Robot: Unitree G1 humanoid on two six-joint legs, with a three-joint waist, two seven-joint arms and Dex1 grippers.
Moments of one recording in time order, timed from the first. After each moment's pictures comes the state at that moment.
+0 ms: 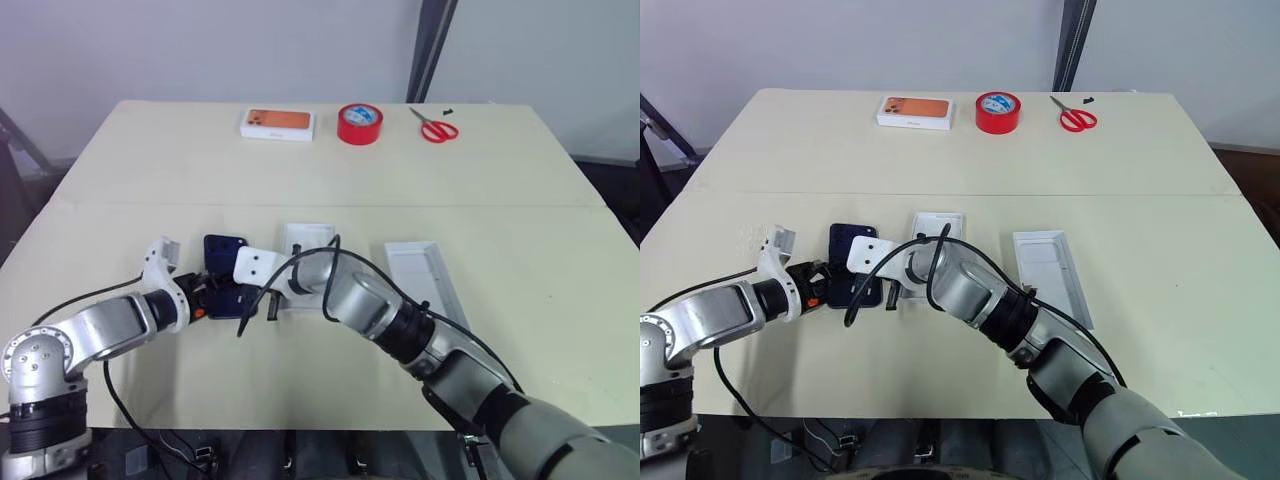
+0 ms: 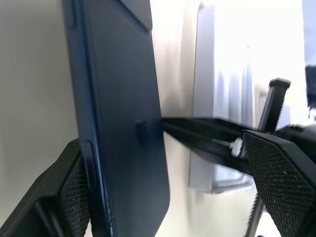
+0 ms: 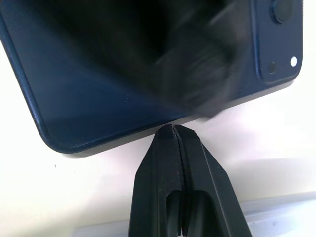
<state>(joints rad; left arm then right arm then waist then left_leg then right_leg) -0.17 0.62 0.36 -0.17 -1.92 1.16 0.55 -0.86 -0.08 0.73 0.16 -0.21 0.76 0.74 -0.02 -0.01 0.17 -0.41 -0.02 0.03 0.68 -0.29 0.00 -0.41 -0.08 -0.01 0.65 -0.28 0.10</state>
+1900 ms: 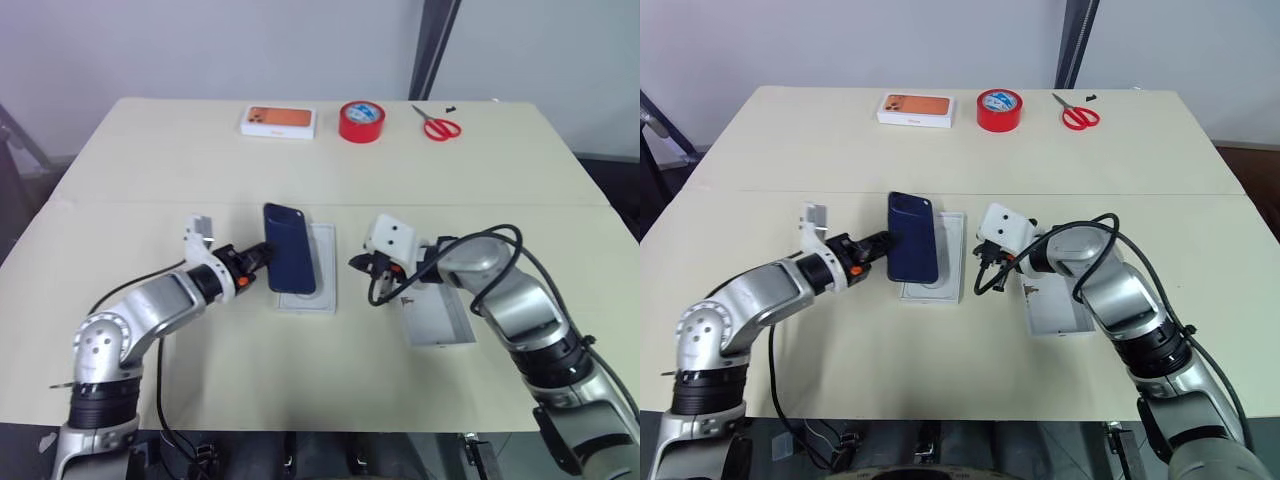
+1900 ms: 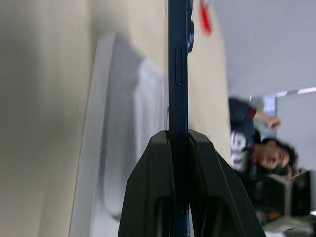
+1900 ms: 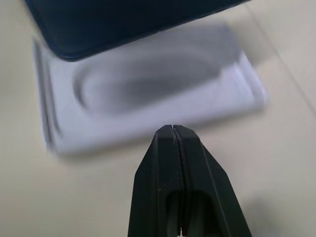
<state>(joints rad) -0.30 0.46 0.14 -0.19 -1.93 0.88 0.54 -0.55 -0.62 0.28 -0.32 0.06 0.77 0.93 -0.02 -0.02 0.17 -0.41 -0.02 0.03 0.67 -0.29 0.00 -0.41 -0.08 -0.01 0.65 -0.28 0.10</state>
